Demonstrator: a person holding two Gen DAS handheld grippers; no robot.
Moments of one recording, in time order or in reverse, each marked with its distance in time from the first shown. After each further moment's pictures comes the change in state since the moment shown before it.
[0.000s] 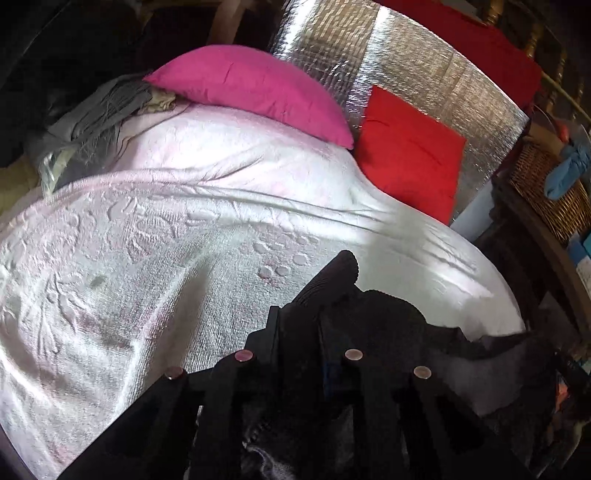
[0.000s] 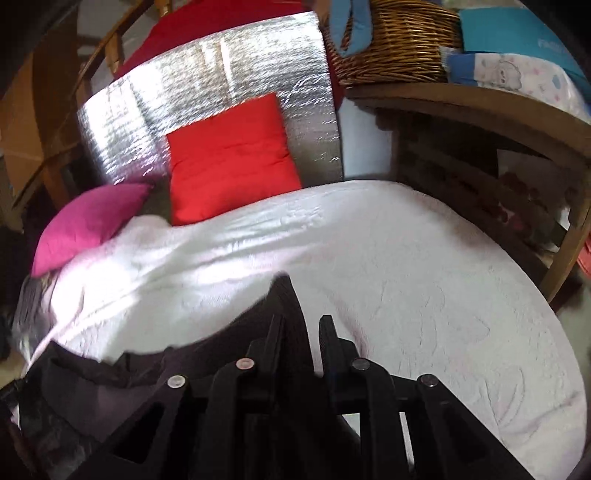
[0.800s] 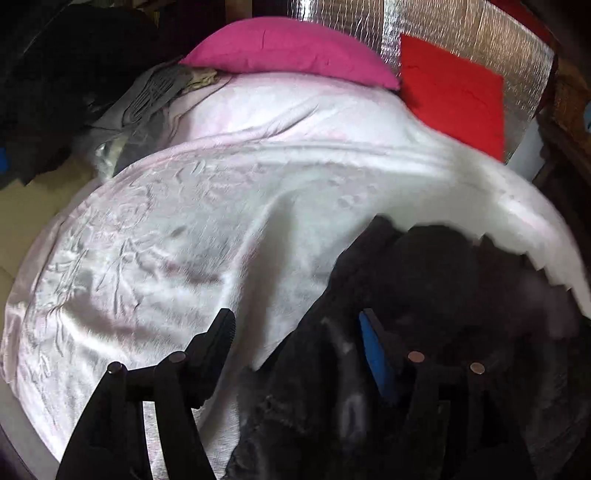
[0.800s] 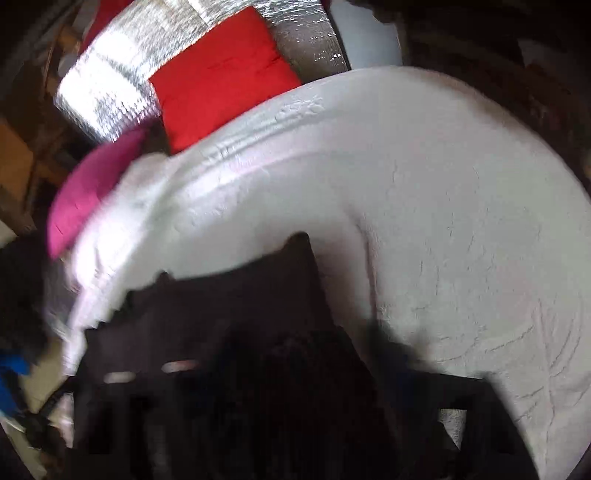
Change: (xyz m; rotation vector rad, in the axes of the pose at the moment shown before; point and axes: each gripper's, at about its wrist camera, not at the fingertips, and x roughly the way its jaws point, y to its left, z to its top) left arm -0.012 0.022 -0.044 0.149 0.151 0.298; right arm 0.056 -0.030 -0.045 0.077 0.394 0.144
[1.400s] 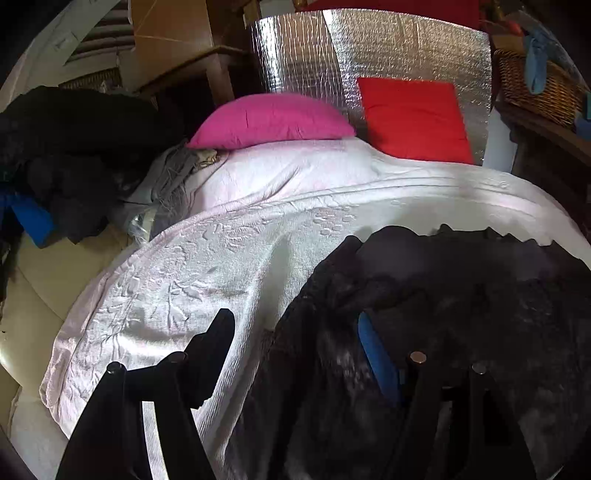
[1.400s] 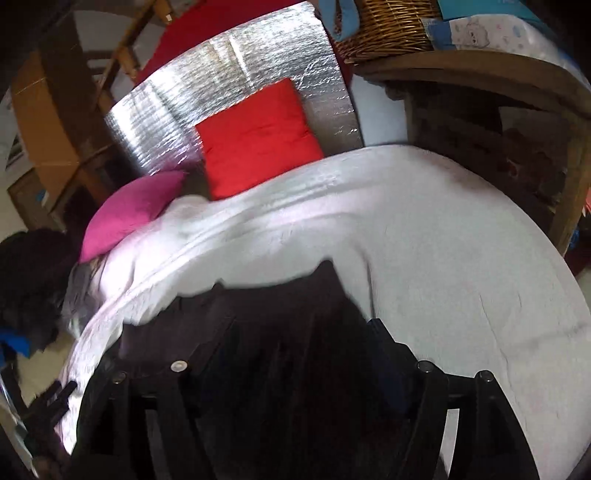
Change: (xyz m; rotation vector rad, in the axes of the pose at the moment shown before) left arm -0.110 -0.023 -0.063 0.167 -0.284 0.070; right arm -0.123 0.020 -0.066 -0.056 -0.270 0.046
